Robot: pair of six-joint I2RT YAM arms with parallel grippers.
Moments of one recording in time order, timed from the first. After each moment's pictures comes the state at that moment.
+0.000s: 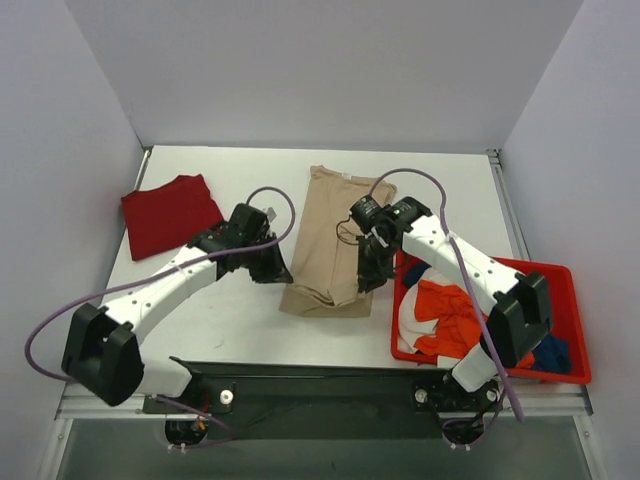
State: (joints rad) left arm -0.56 1.34 1.01 -0.65 0.25 -0.76; right arm 0.68 1.56 1.36 -1.17 -0.05 0.74
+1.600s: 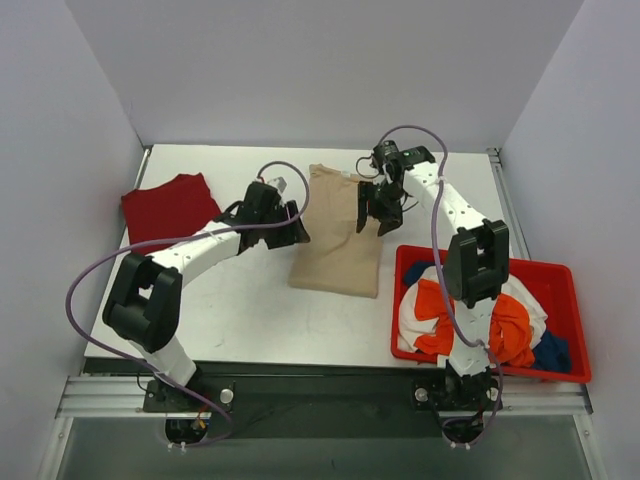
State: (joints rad) left arm -0.48 1.68 1.16 -0.24 0.18 -0.65; right arm 0.35 2.05 1.88 -1.14 -0.15 0.37
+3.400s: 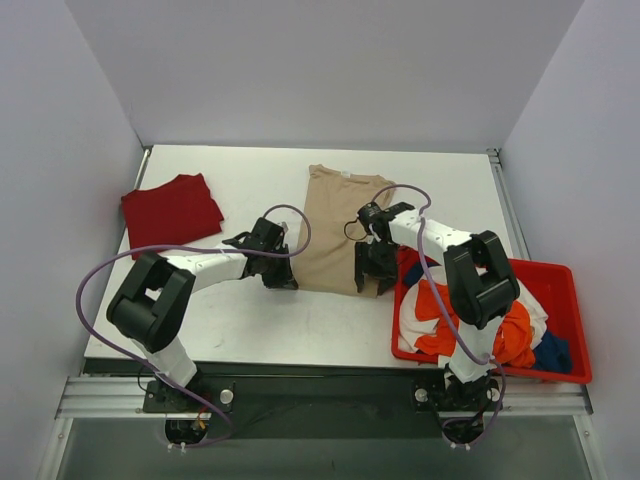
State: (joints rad) left arm -0.55 1.69 0.90 -0.26 0.20 -0.69; right arm 0.49 1.86 1.24 -0.90 -0.10 0.52
